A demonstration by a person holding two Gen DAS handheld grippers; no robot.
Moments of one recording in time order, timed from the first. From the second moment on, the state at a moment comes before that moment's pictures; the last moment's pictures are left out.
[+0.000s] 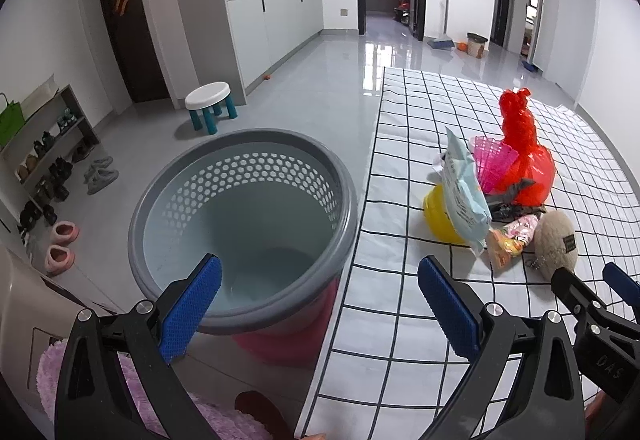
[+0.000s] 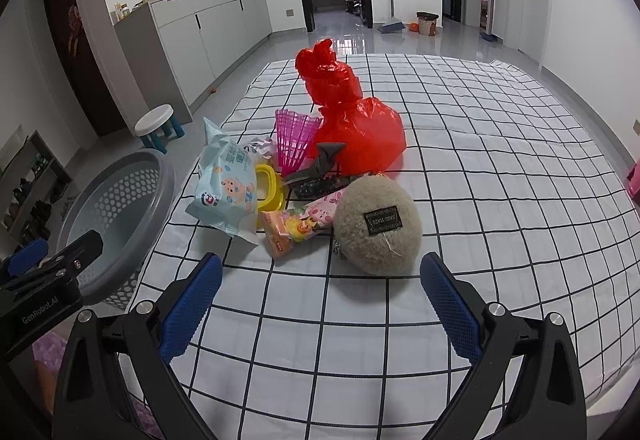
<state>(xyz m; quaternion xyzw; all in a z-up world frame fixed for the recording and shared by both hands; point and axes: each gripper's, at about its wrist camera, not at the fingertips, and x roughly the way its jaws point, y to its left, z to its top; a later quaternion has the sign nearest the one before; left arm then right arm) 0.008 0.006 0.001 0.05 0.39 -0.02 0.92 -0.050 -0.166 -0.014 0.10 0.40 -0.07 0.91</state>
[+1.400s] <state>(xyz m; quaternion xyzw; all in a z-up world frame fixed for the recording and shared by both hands) 0.016 -0.010 -0.009 0.06 0.41 -0.04 0.91 -0.045 -0.174 -0.017 0.12 0.40 -0.06 0.91</state>
